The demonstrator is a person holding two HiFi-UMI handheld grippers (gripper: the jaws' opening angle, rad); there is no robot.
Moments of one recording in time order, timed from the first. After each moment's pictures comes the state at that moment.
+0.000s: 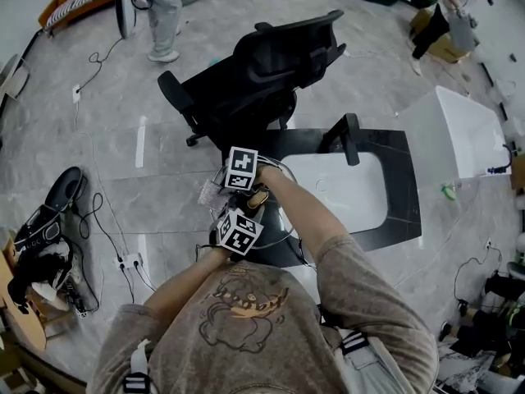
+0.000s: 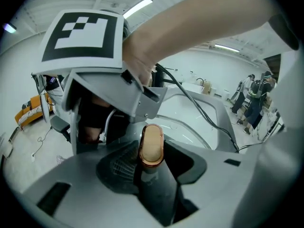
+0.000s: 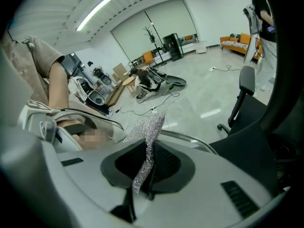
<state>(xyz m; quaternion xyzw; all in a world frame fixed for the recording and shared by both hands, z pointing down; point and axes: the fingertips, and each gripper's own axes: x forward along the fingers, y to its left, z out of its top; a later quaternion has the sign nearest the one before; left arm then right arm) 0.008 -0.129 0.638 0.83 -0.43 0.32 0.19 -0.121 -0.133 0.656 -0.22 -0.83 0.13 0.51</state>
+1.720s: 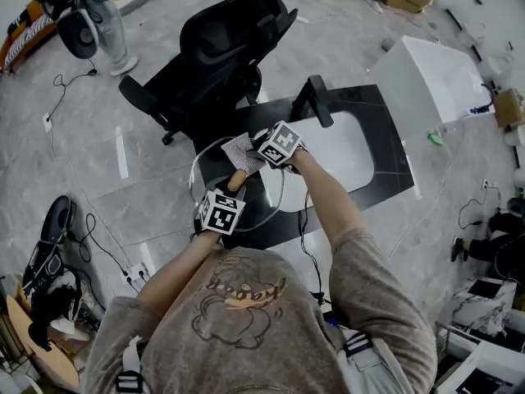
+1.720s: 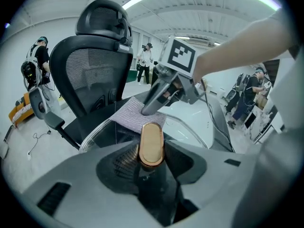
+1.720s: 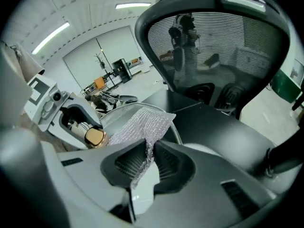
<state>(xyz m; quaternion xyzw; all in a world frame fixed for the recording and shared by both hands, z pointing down) 0.004 -0.130 0.641 0.83 -0.39 0.34 0.23 0.033 -0.228 0.655 0.11 -0.87 0.22 0.44</state>
